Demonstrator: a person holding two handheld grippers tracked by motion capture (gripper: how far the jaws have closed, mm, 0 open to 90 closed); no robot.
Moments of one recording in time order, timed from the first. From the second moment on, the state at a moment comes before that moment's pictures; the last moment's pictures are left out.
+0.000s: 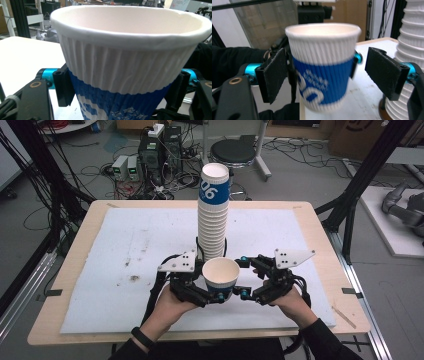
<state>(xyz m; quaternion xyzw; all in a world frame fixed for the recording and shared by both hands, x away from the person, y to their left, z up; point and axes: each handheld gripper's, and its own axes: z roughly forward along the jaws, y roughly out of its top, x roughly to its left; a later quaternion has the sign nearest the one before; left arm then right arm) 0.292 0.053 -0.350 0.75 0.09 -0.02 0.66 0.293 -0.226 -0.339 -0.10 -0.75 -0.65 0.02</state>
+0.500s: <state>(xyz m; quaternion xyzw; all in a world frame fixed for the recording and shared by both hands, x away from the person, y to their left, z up) 0.292 0.059 -0.337 0.74 0.10 -0.01 0.66 0.296 -0.216 -0.362 -0.11 -0.78 -0.61 0.03</state>
